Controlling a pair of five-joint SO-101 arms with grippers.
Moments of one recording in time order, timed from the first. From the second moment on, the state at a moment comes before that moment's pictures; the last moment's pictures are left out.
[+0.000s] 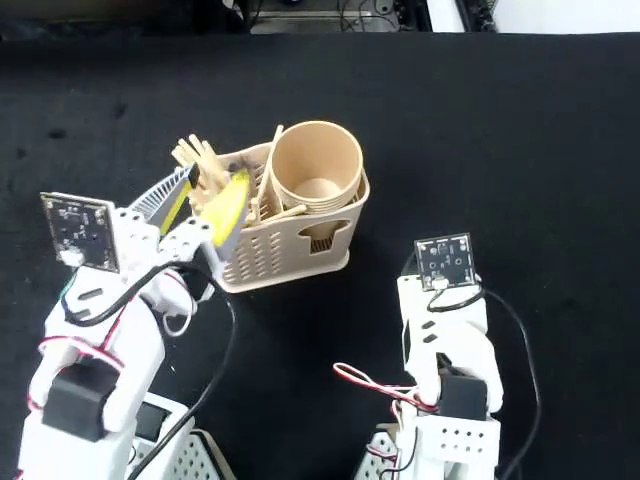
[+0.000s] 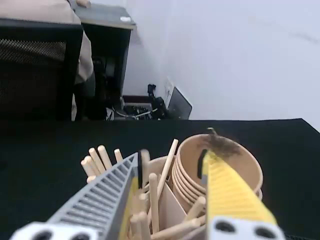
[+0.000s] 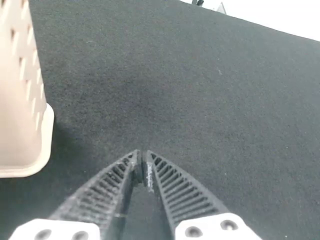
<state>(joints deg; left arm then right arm) 11.5 -77.4 49.0 45.7 10.2 6.2 -103.4 96.7 44.8 18.0</state>
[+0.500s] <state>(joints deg) -21.2 -82.0 47.0 59.4 1.0 6.0 -103.4 96.0 46.8 13.8</state>
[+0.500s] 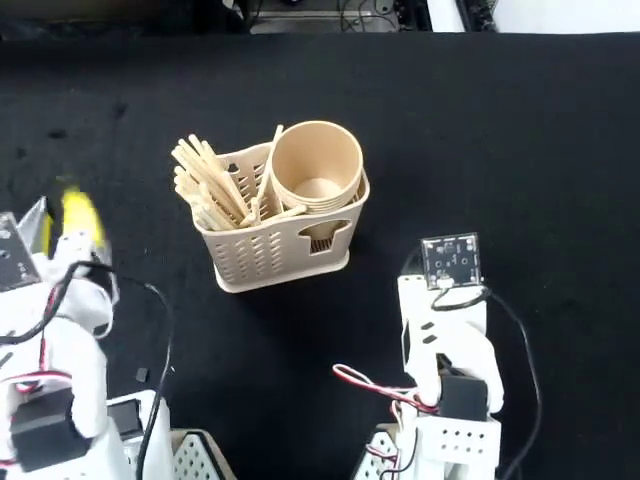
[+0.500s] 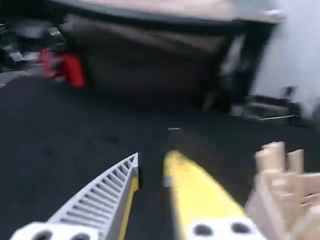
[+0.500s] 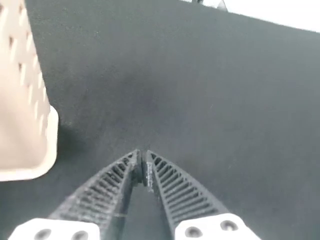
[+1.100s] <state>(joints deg) -23.6 -102.8 96.1 49.5 -4.2 5.9 -103.4 96.8 72.0 11.6</state>
